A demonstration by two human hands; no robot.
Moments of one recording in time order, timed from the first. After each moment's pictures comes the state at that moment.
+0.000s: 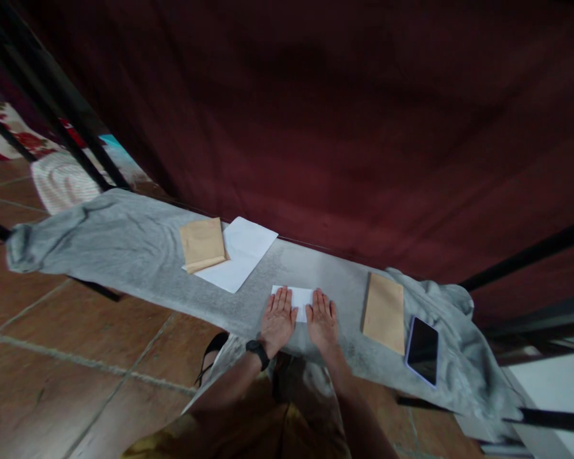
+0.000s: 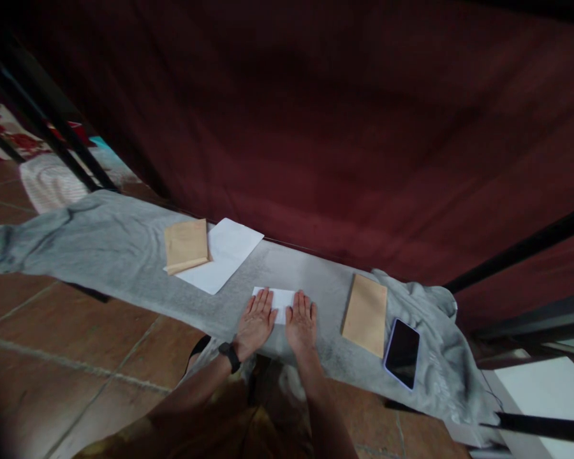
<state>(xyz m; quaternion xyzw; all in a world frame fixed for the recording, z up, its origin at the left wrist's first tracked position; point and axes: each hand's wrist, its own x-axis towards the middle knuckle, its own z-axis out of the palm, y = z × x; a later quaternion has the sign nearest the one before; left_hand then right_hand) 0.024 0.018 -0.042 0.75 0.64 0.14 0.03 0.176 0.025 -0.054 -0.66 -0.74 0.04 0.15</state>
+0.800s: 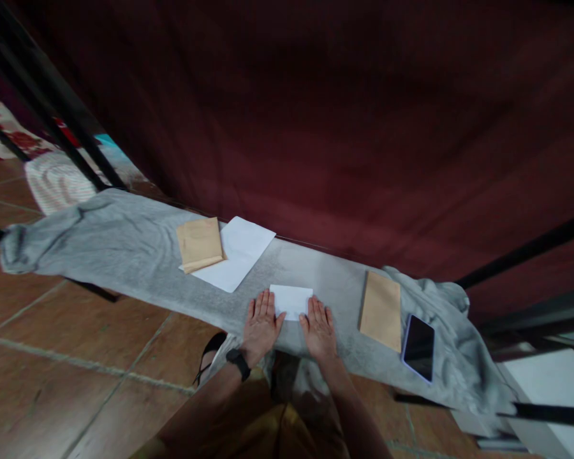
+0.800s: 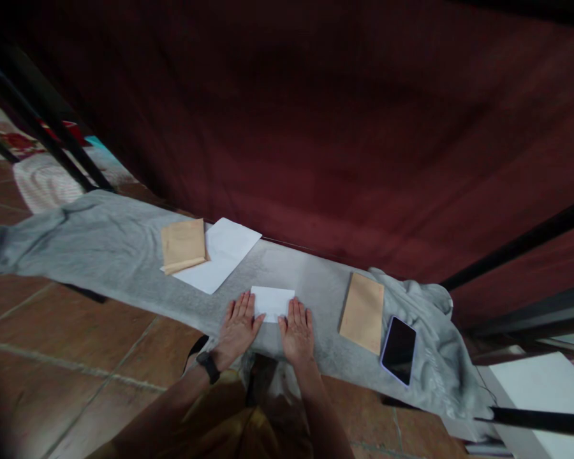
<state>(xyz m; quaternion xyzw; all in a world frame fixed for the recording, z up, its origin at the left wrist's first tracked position) -0.009 -0.002 -0.041 0.72 0.68 0.15 -0.01 0.181 -0.003 -0.061 -0.62 -0.77 -0.01 0.16</state>
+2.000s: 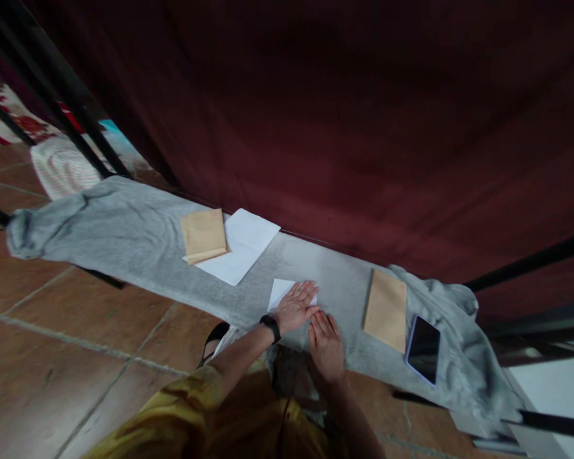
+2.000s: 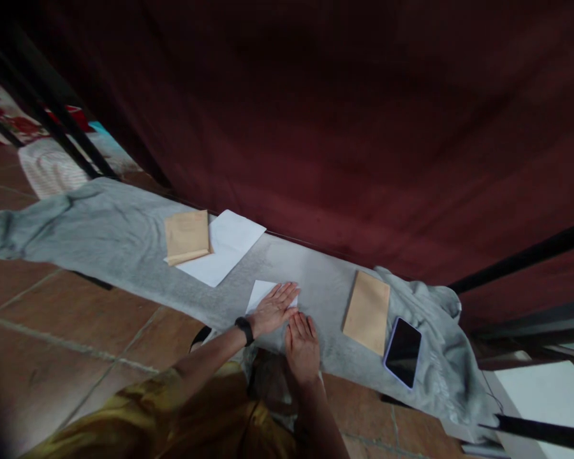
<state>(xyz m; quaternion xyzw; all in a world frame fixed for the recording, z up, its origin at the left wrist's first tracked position) 0.041 0.051 -0.041 0.87 0.46 0.14 0.07 0.195 -0.038 -0.049 -0.57 -0.79 0.00 0.22</state>
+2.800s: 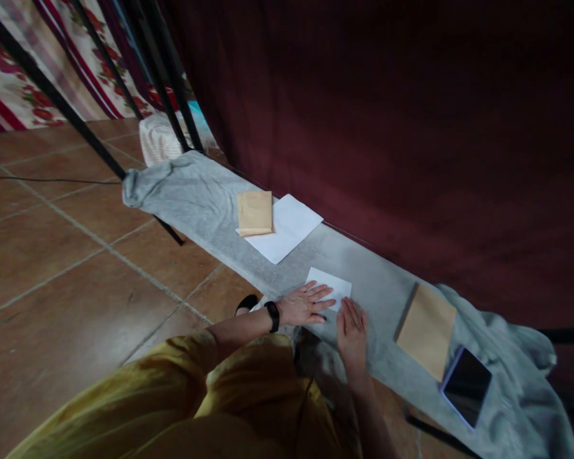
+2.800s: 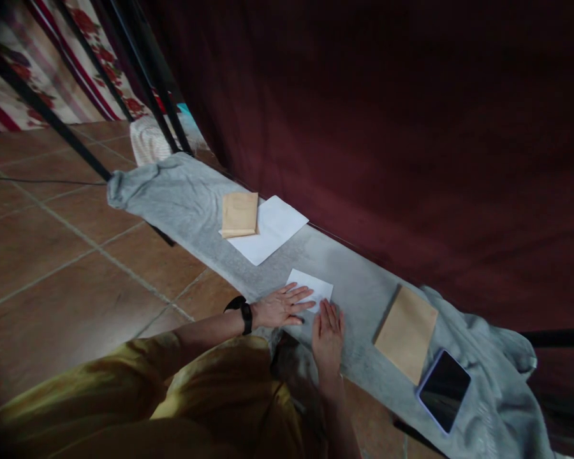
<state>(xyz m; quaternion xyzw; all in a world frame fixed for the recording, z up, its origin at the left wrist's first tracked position) -0.035 0.006 -0.030 0.92 0.37 0.15 0.08 0.189 -0.024 -0.050 -0.54 -0.80 0.06 0.27</state>
